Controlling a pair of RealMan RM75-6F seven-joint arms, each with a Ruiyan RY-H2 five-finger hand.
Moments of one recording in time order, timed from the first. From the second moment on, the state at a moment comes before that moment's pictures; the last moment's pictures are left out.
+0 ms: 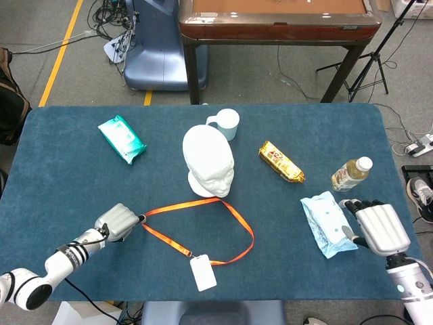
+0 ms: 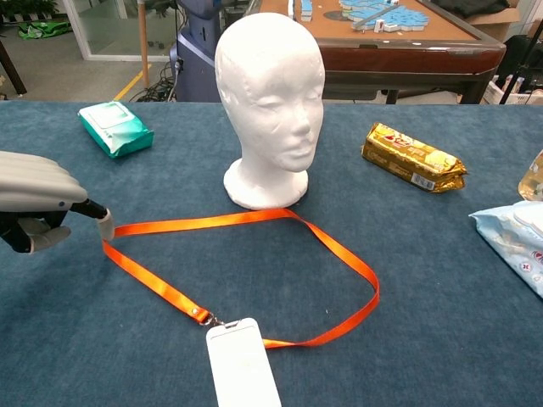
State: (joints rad) left arm -0.85 -1.13 0.09 -1.71 1.18 0.67 0.48; right arm 0.20 -0.96 0.06 -1.81 -1.55 1.32 -0.31
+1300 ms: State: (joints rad) left arm -0.83 -1.12 0.09 -1.75 1.18 0.72 0.48; right arm 0.85 -1.24 0.02 -1.80 -1.01 0.61 -0.67
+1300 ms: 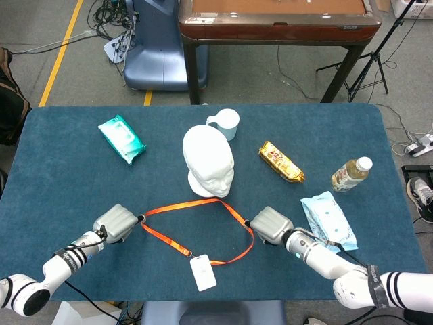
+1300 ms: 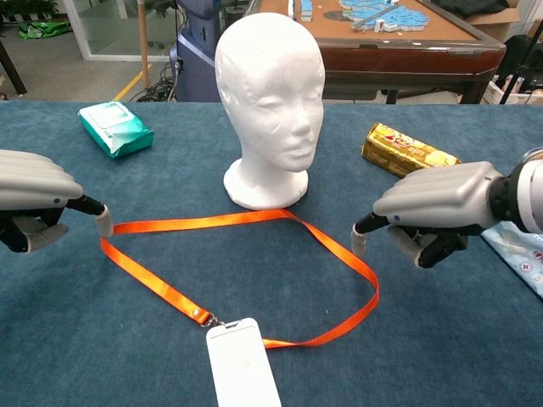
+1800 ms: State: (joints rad) left arm -0.82 -1.12 0.09 -1.74 1.19 0.73 0.47; right arm 0.92 -1.30 -0.07 -1.75 -0.92 0.67 -0.69
